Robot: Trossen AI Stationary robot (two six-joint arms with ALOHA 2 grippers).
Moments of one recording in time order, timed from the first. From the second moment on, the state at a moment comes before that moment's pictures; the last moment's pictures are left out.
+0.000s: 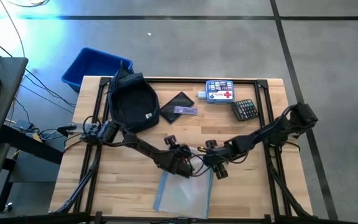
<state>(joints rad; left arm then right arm) -0.33 2.28 1.54 -0.79 -0.79 -0.65 0.36 1.65 0.80 -0.24 0.00 0.05</state>
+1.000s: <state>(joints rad) -0.31 2.28 1.50 -0.93 -0.77 -0.81 0.48 1.64 0.87 -0.37 0.10 0.46</state>
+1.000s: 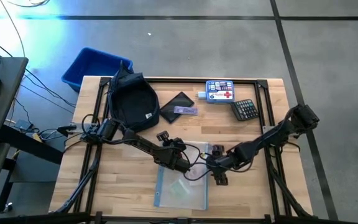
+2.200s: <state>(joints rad) -0.31 2.28 1.50 -0.94 -0.76 -0.81 0.55 1.55 0.87 -0.73 0.18 0.67</state>
